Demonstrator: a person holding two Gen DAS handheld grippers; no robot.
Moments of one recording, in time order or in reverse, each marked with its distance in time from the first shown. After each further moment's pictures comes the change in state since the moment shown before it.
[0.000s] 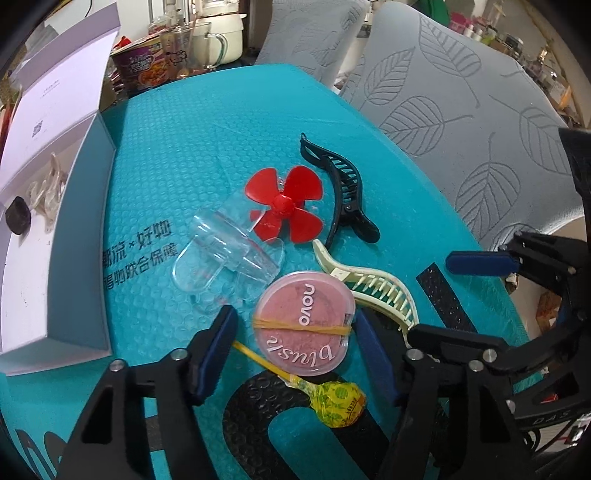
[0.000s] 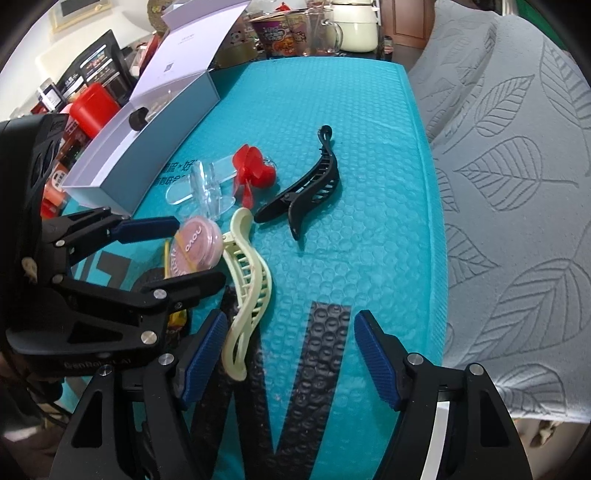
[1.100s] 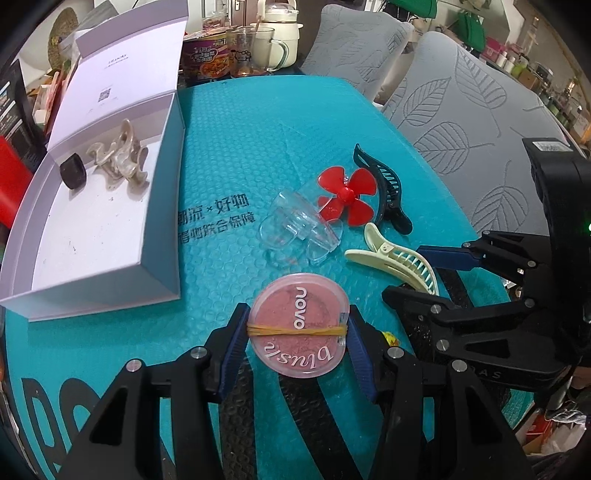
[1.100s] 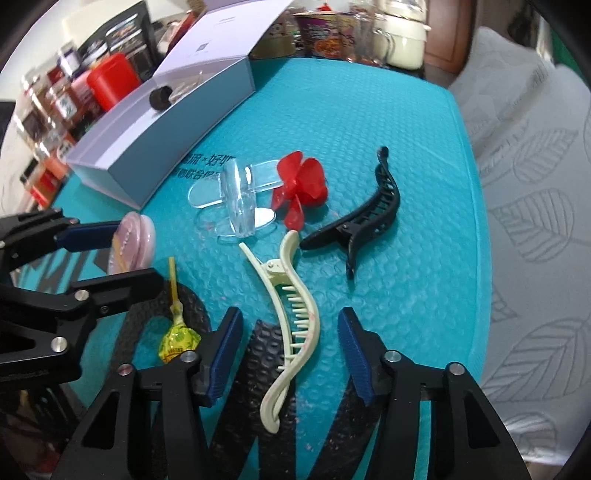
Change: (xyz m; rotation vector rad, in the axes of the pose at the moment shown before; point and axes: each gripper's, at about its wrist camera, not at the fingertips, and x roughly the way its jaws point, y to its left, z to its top) left arm -0.048 0.035 -0.034 -0.138 -0.024 0.070; right arm 0.028 0.041 0.018 -0.155 -0.015 -0.038
